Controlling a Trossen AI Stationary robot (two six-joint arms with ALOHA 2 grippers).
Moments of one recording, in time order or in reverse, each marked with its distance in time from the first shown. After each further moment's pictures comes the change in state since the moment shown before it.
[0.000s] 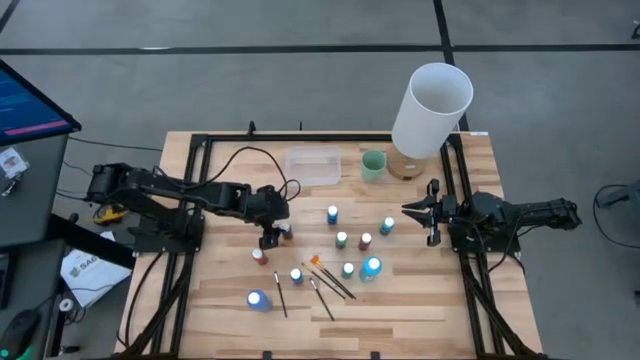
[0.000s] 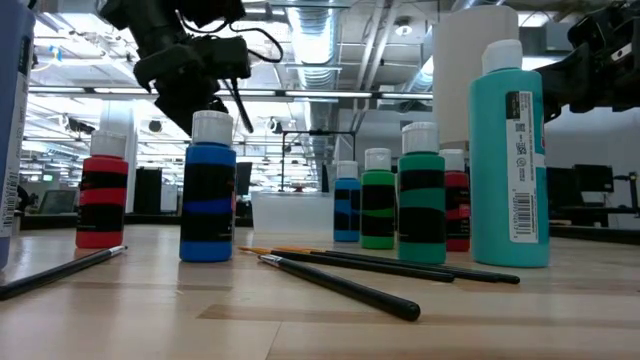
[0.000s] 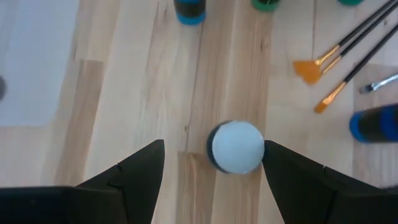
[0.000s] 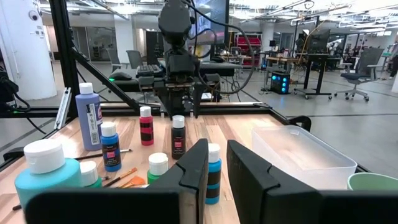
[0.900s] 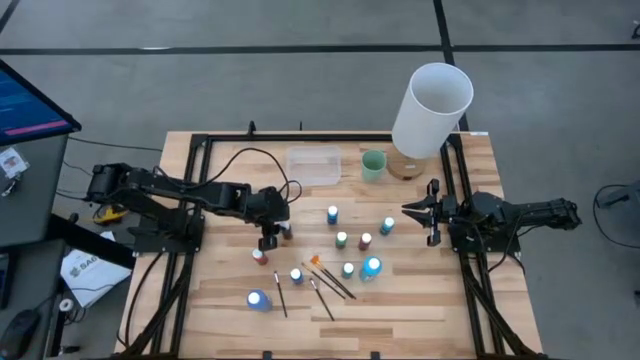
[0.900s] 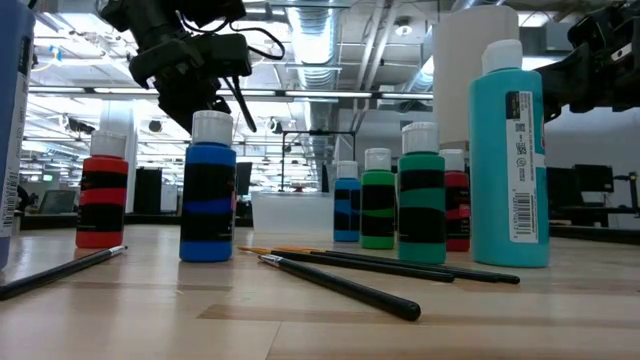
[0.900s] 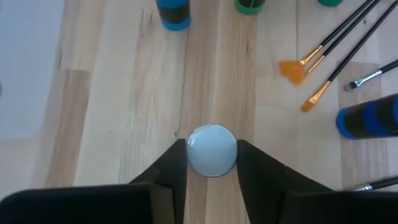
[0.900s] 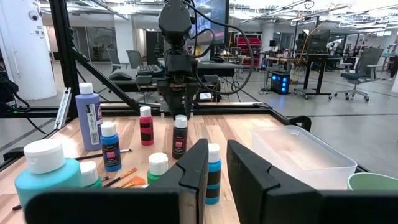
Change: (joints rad) left arm 0.000 0.000 -0.005 0.013 0.050 0.038; right arm 0.000 0.000 0.000 0.000 0.000 0.000
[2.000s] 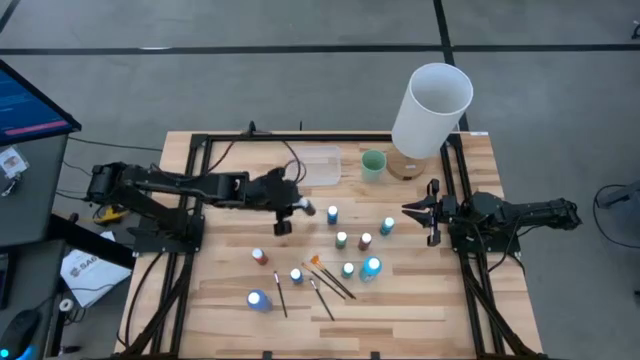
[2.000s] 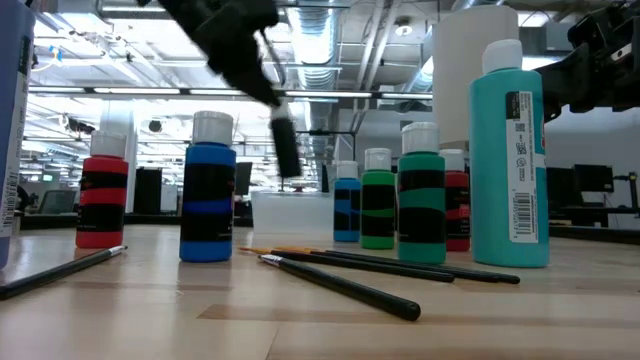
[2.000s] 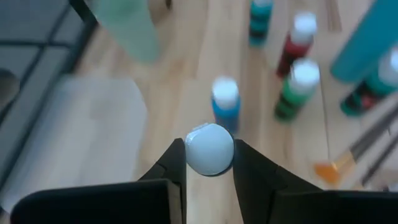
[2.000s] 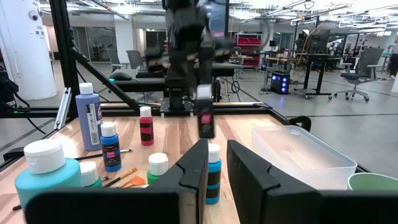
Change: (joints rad) left arm 0.043 -0.004 0.167 0.109 -0.159 0.095; right arm 0.000 0.000 0.000 0.000 0.000 0.000
